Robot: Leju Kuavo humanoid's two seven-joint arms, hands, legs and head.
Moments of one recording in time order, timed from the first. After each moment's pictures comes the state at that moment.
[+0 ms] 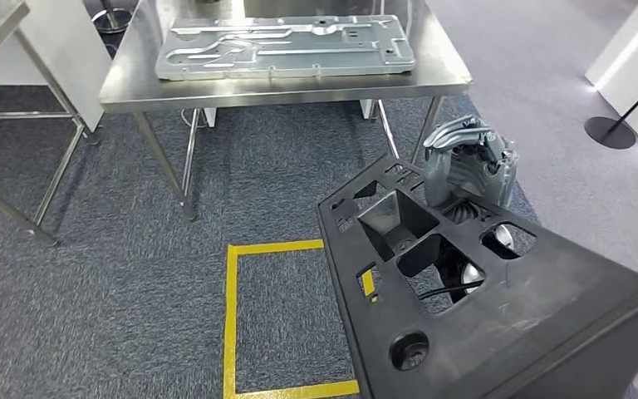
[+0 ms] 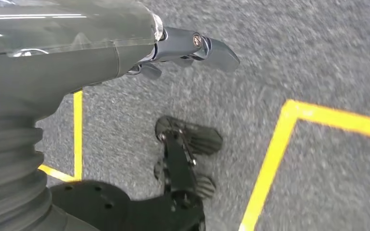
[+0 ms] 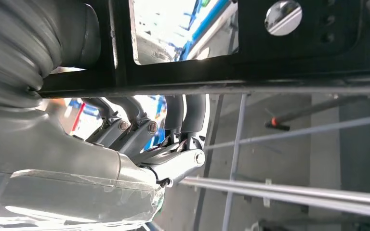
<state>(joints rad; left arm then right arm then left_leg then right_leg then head) -0.09 -0.03 1.21 -0.22 -0.88 -0.07 -0.22 -0.40 -0.08 0.26 -1.79 0.04 -0.10 -0.61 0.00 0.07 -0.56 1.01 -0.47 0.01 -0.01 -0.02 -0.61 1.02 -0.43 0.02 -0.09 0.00</state>
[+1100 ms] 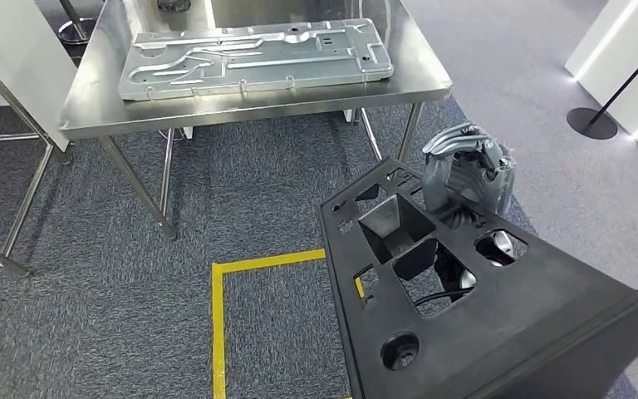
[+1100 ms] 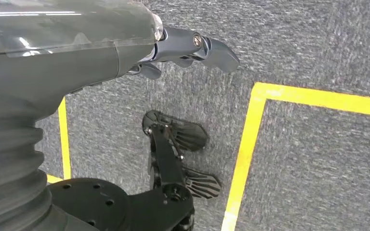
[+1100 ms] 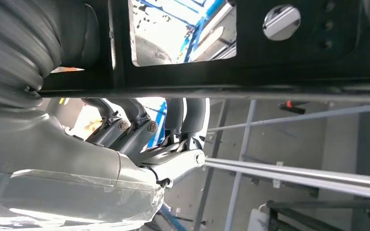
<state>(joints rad) -0.09 -0.02 1.21 -0.22 -0.89 -0.11 -0.24 -0.38 -0.09 0.26 -1.79 0.07 -0.11 -0.63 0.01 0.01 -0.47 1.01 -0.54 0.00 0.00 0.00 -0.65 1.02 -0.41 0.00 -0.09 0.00</state>
